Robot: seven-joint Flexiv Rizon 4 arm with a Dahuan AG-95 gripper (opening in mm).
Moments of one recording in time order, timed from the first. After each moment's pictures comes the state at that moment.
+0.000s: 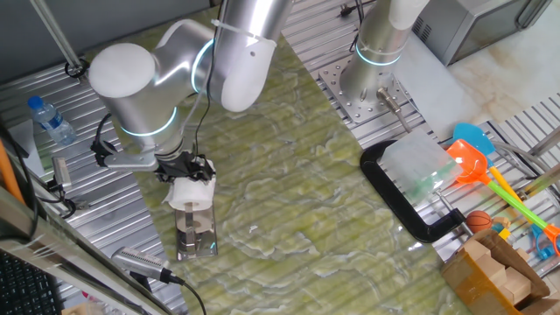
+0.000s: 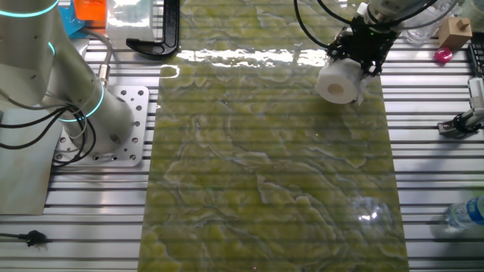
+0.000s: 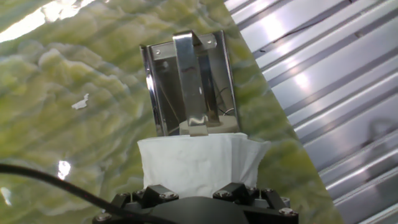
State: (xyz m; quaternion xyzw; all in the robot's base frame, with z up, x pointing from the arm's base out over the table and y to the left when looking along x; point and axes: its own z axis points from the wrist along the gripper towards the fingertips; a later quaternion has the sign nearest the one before) arm 0.611 0.105 0.095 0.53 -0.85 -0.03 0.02
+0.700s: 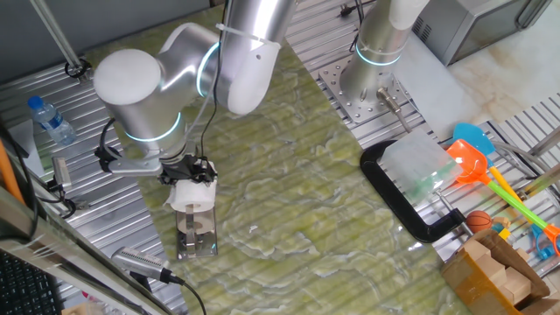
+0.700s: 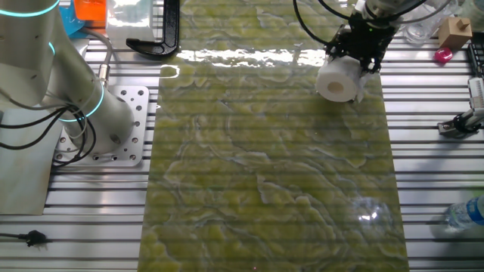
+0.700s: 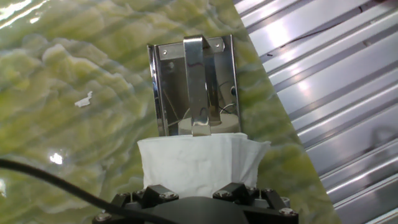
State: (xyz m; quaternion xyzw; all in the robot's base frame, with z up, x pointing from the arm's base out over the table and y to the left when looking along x) arm 0.610 0.109 0.095 0.53 -0.85 -0.02 0.03
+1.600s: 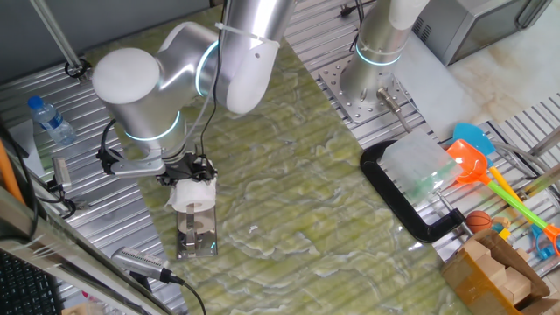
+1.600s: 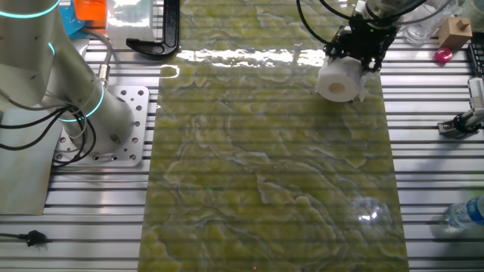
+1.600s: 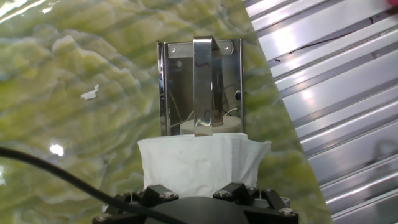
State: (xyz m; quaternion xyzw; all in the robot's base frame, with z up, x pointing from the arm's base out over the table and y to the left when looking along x) arm 0.610 0.110 0.095 0.55 -0.83 -0.02 0.03
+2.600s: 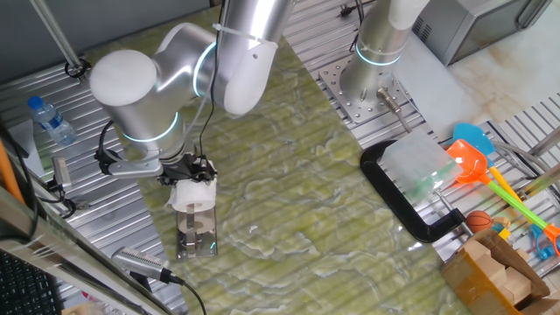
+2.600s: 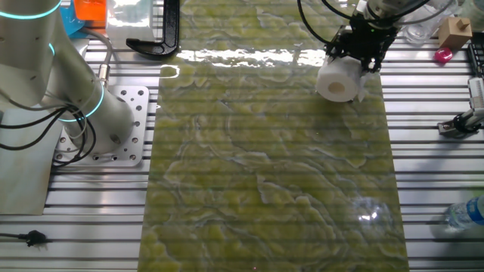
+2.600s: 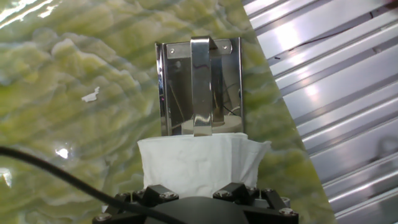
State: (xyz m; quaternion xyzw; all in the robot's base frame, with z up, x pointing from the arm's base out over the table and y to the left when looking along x) arm 0.611 0.109 0.095 0.55 -0.83 -0.03 0.03
